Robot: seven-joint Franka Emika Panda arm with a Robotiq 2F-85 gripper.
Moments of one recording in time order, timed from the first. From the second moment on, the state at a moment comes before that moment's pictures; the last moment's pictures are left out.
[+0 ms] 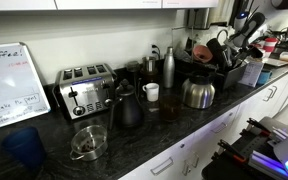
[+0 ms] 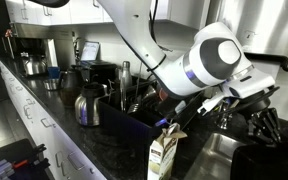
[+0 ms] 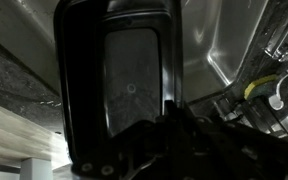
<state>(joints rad) -0.32 0.57 -0.50 -1.73 -0.53 2.75 1.62</state>
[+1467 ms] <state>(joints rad) -0.26 0.56 -0.60 -1.68 -0.41 2.63 1.55</state>
